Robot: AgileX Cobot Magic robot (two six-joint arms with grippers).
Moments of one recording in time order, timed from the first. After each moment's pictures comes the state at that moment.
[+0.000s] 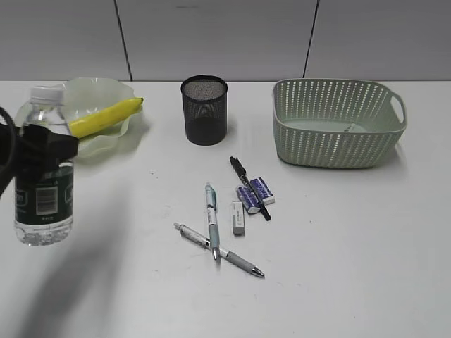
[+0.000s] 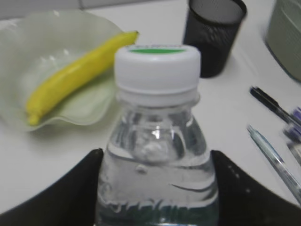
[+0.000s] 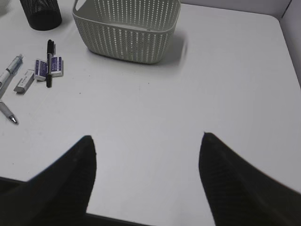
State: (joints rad) left arm -0.38 1.21 -0.52 -0.45 0.00 0.35; right arm 0.32 -0.01 -0.51 -0.11 1.04 0.07
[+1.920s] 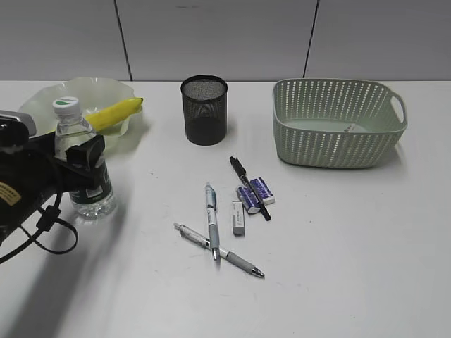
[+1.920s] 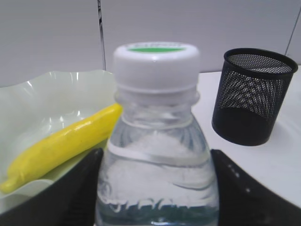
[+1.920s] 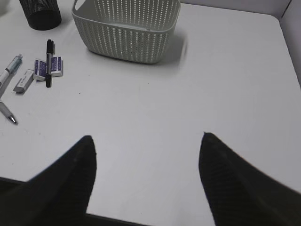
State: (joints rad) left arm -0.37 1.89 -0.38 -0.13 -1.24 -0.05; right arm 0.32 -0.01 -0.51 -0.11 1.04 0.07
